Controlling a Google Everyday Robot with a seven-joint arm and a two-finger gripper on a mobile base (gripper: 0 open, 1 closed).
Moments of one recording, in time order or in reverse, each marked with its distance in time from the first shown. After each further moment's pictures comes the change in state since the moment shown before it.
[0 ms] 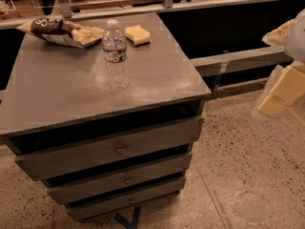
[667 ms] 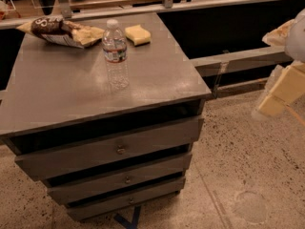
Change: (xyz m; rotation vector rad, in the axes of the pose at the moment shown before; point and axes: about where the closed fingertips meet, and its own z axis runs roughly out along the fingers) arm -0.003 -0.004 -0.003 0.023 -0.066 0.041
